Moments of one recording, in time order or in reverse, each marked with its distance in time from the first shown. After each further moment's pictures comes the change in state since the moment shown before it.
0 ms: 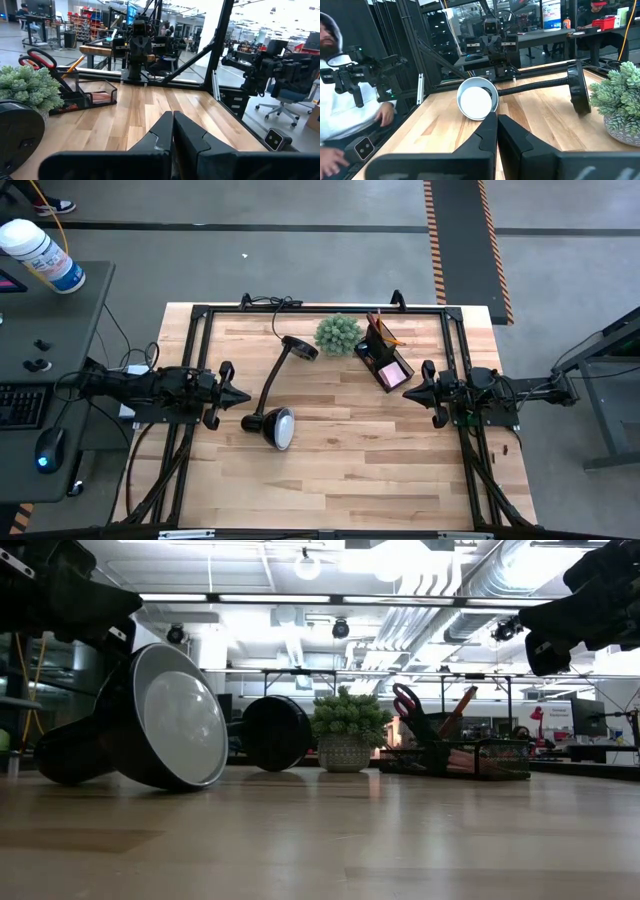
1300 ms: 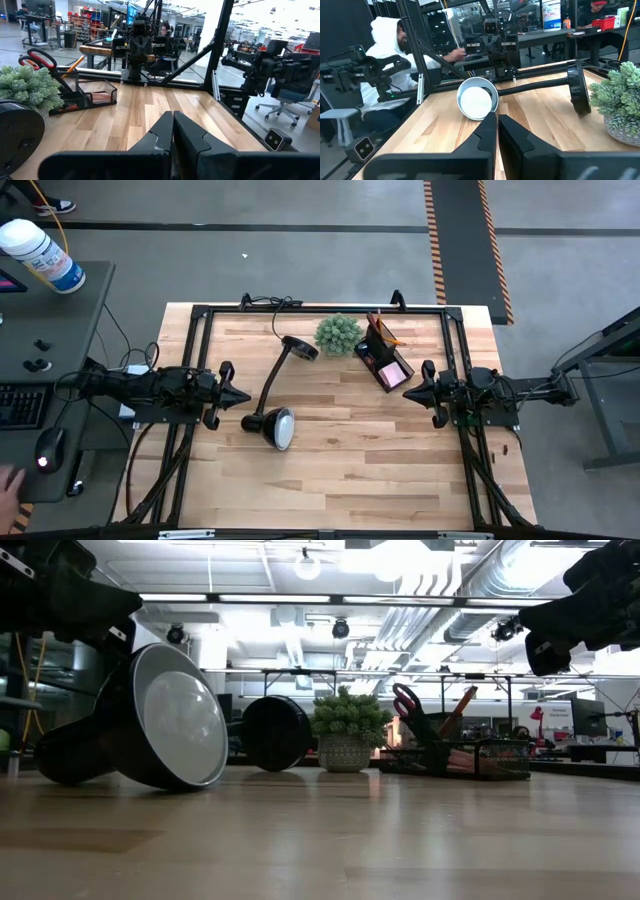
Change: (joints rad) left arm 0.000 0.000 0.000 0.000 0.000 0.000; right arm 0.000 0.000 0.000 0.000 0.000 0.000
